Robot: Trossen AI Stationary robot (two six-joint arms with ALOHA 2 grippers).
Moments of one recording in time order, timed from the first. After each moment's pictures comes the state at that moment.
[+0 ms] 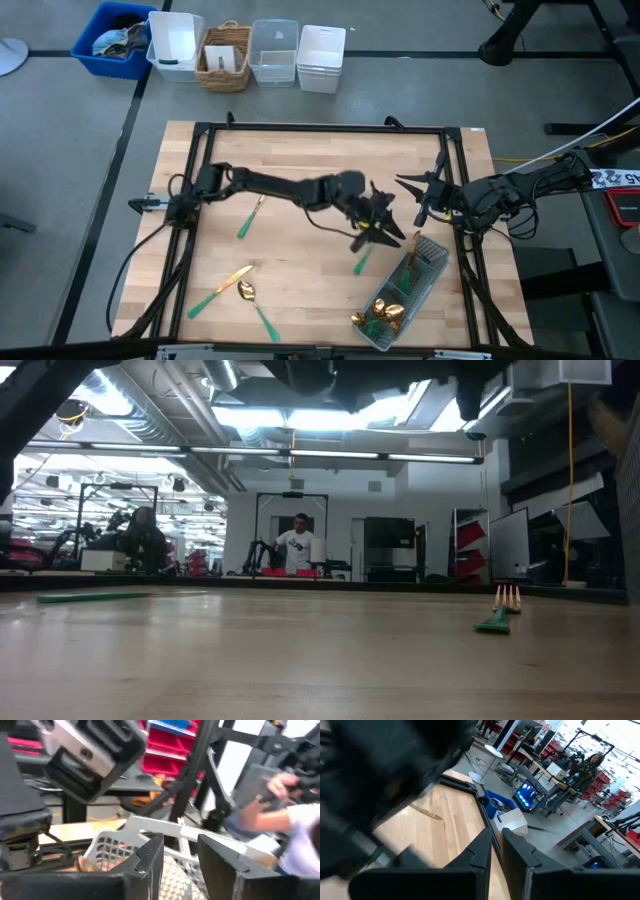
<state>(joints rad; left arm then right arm) -0.02 2.18 1.76 0.35 0.58 -0.19 0.37 0.78 0.82 -0.30 0.76 -0.34</state>
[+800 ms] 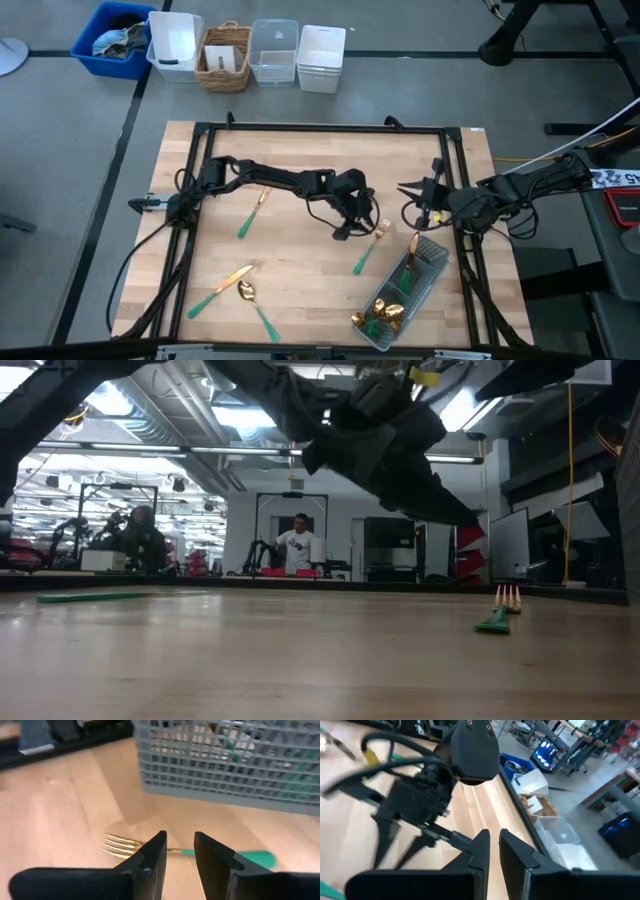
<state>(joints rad) 0.09 2.21 1.62 -0.06 0.49 0.37 0.37 0.80 0.82 -0.57 0.71 0.00</state>
